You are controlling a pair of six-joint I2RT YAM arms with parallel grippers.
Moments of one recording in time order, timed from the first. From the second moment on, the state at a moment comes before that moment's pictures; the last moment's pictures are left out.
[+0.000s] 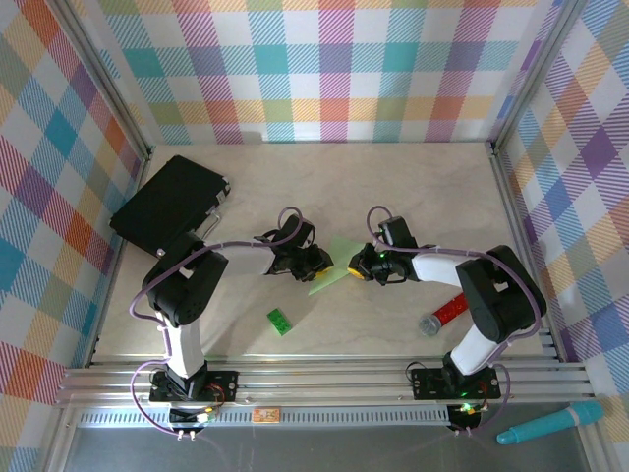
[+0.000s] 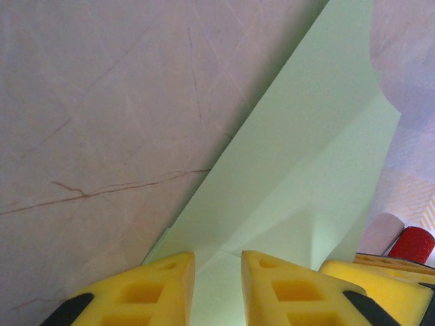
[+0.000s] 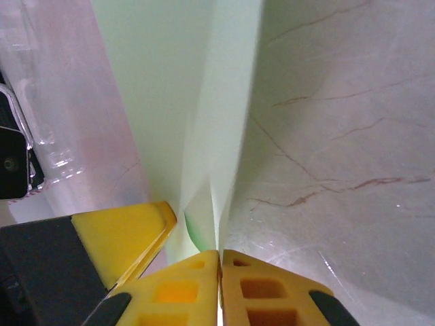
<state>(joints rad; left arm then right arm) -0.66 1.87 0.99 -0.07 0.36 -1.13 0.46 1.64 0.71 0.00 -0.52 1.02</state>
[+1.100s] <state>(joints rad) -0.93 1.70 0.97 -0.23 -0.08 -0.28 0.41 1.57 0.79 -0.20 -0.55 1.13</state>
